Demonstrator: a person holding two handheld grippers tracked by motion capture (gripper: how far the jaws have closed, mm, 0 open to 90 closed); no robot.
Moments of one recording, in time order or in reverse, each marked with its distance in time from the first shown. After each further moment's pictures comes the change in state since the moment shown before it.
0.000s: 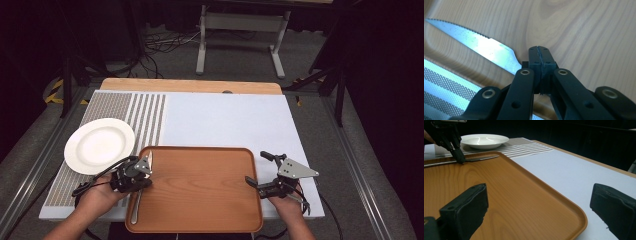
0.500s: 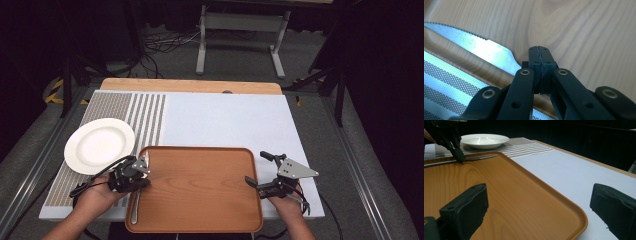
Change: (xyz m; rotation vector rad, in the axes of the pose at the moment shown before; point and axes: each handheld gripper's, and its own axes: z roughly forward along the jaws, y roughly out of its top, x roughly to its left) left arm 0.002 -0.004 -0.002 -0.011 -0.014 -0.029; right arm 0.000 0.000 0.000 0.003 -0.002 -0.003
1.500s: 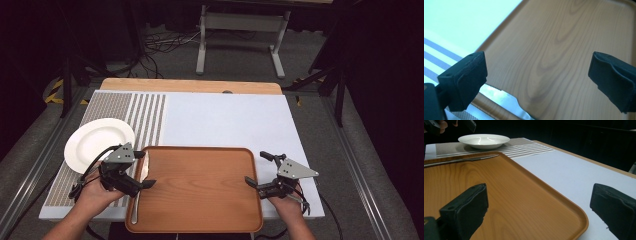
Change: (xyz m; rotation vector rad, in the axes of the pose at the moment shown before) left arm 0.002 -0.004 -0.044 -0.480 -0.012 -0.003; right arm 0.001 0.001 0.000 -0.002 0.005 0.001
